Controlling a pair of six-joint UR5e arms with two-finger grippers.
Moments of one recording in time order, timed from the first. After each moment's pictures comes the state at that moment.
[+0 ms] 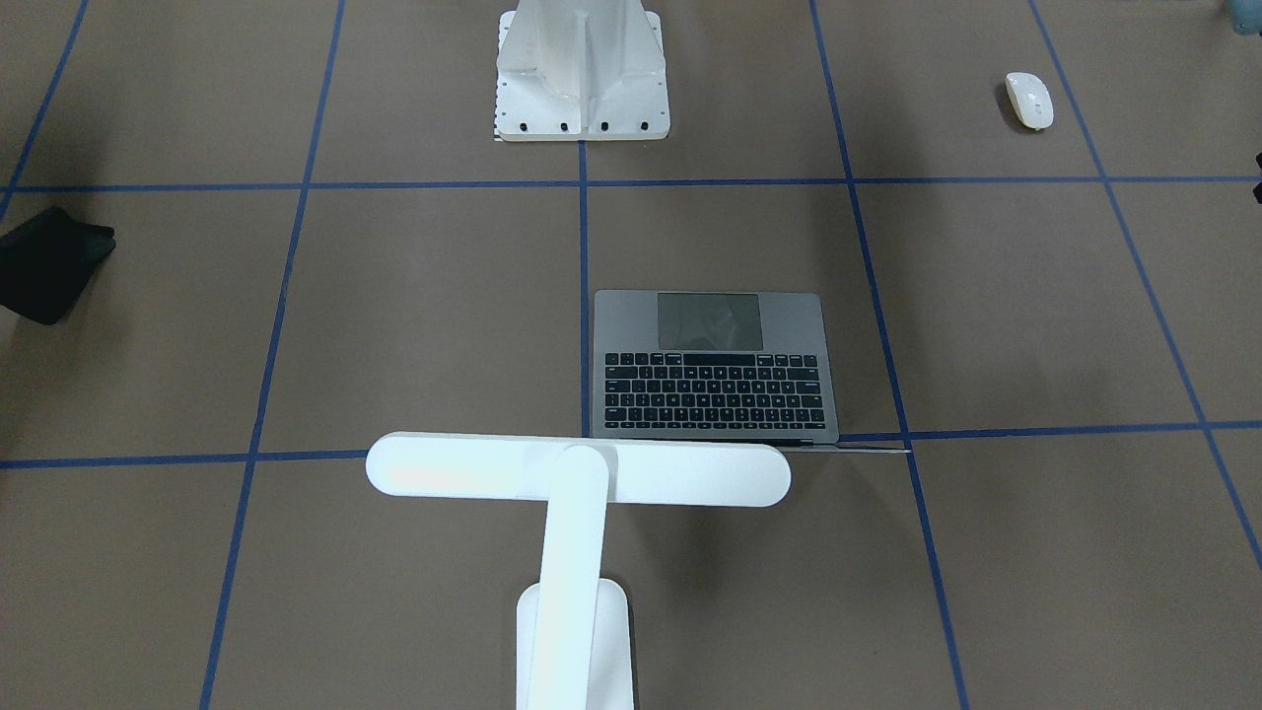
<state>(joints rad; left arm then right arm) -1.46 -1.30 -1.90 -1.73 -2.21 -0.11 1.26 -1.65 1.73 -1.65 2.48 1.57</state>
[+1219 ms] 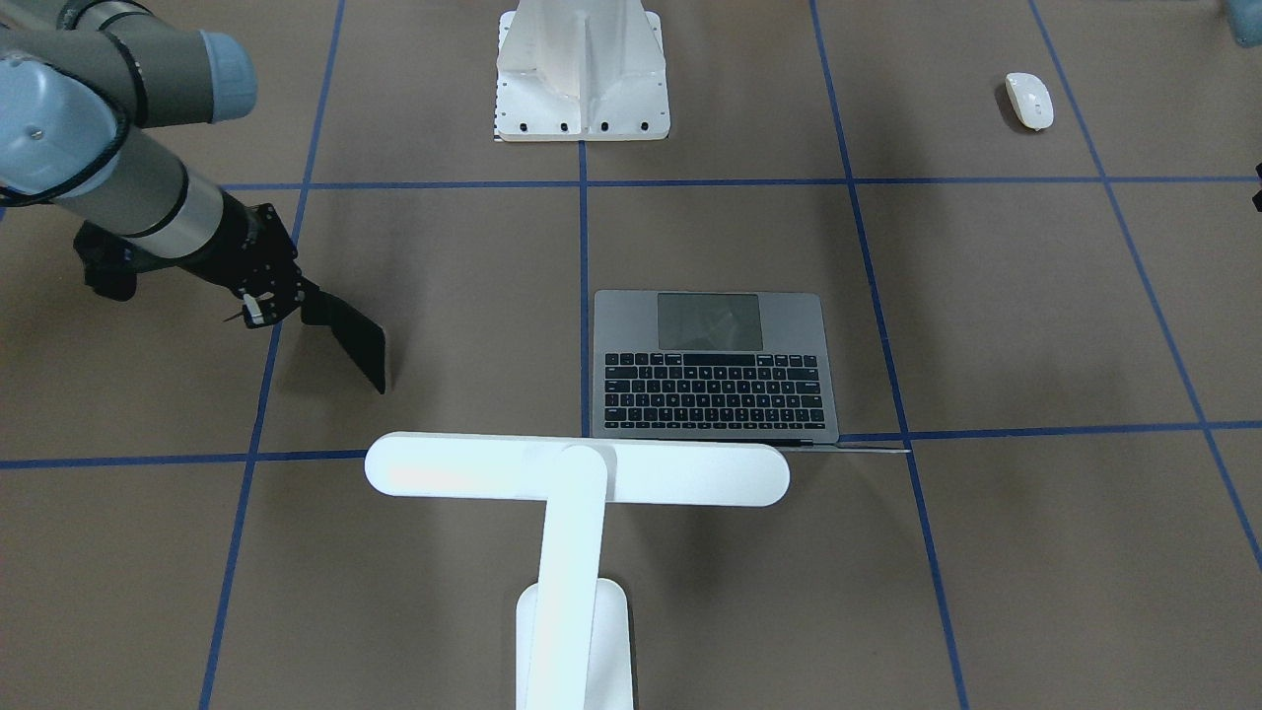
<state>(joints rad) -1.46 -1.32 -1.86 -1.73 -2.21 -0.11 0.86 -1.15 1.85 -1.64 2.34 2.37</state>
